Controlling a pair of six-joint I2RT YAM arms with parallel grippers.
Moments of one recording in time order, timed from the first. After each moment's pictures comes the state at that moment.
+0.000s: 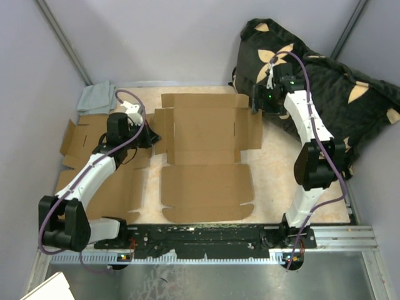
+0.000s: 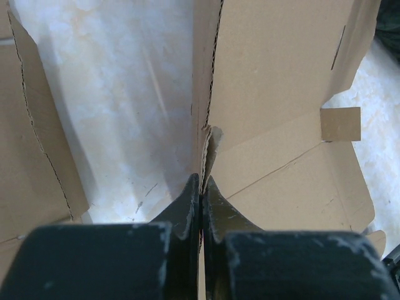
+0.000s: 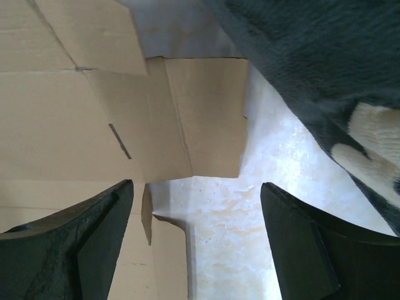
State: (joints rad) left arm -0.19 1.27 0.85 -0.10 0.37 -0.27; right arm 0.12 1.85 1.79 -0.92 -0.09 0.17
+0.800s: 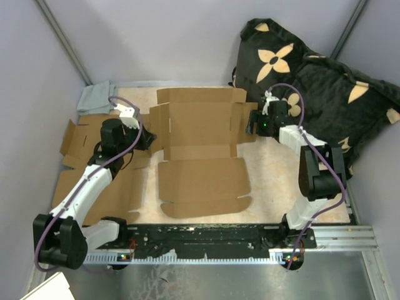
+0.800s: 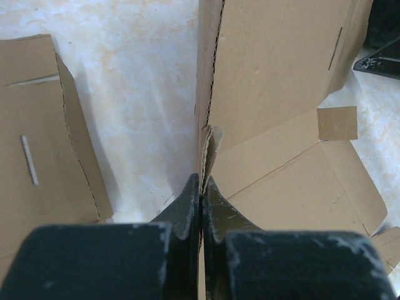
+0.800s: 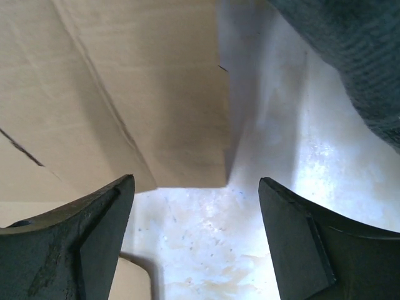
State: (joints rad) left arm -0.19 1.12 0.75 -0.02 0.32 -0.22; right arm 0.12 1.72 1.11 -0.16 -0.18 0.20
